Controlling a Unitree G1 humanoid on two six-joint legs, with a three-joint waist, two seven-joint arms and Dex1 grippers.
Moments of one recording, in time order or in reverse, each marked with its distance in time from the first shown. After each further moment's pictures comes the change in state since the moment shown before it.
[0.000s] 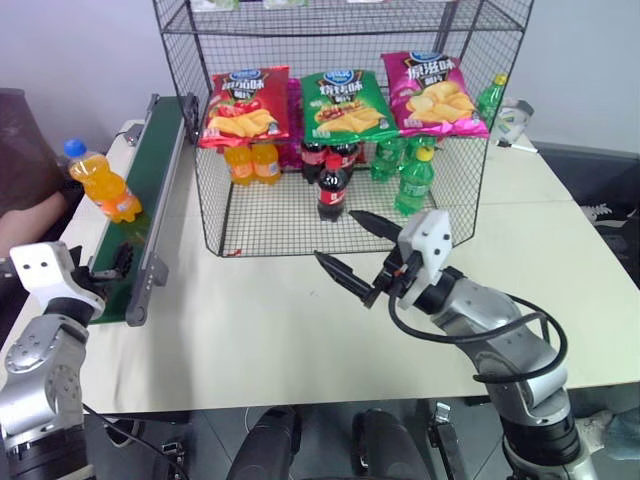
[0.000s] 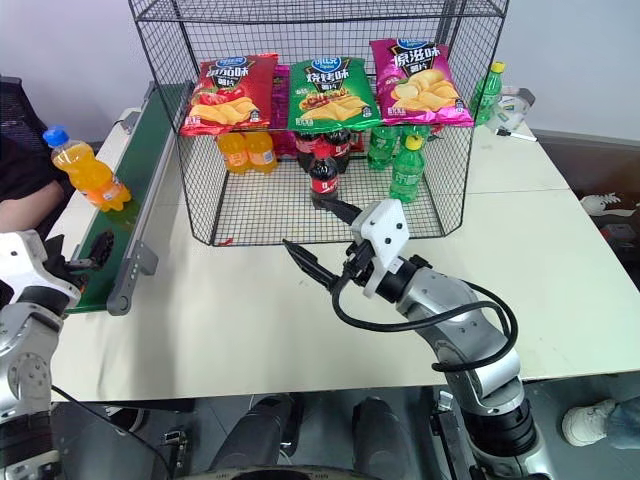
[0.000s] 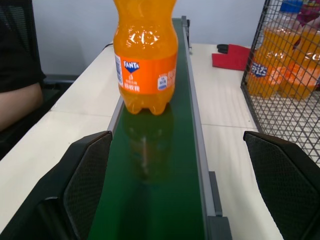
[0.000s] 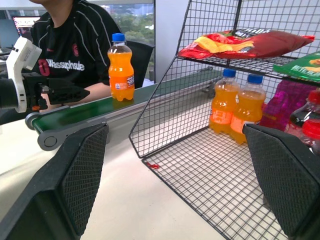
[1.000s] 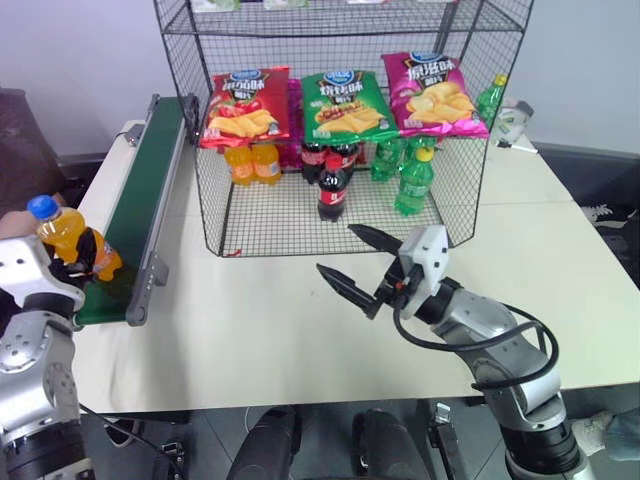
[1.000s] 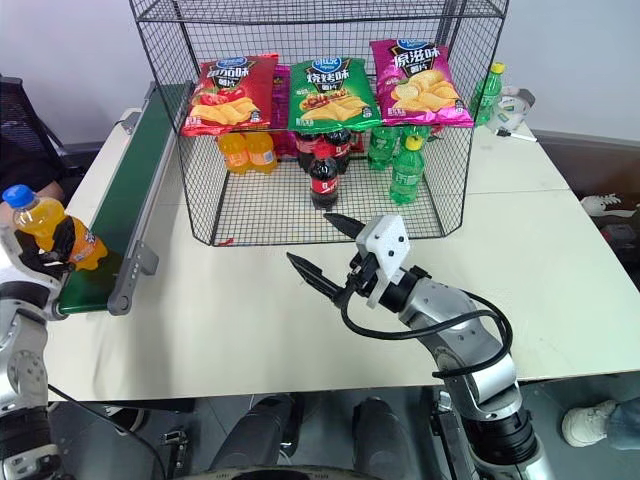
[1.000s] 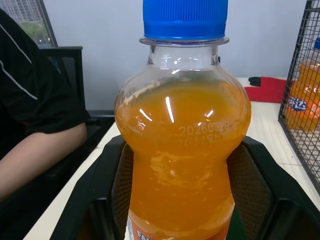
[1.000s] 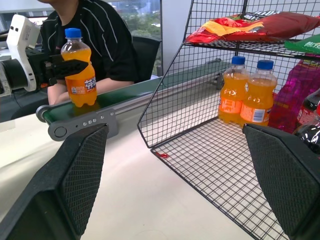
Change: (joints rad) left arm -0.019 0.014 0.025 0.067 0.063 -0.182 0.053; right arm 0.063 -0.004 -0.006 0.063 -0.001 -0.087 0.070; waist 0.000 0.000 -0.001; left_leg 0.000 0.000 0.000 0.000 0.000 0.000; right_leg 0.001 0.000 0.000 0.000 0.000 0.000
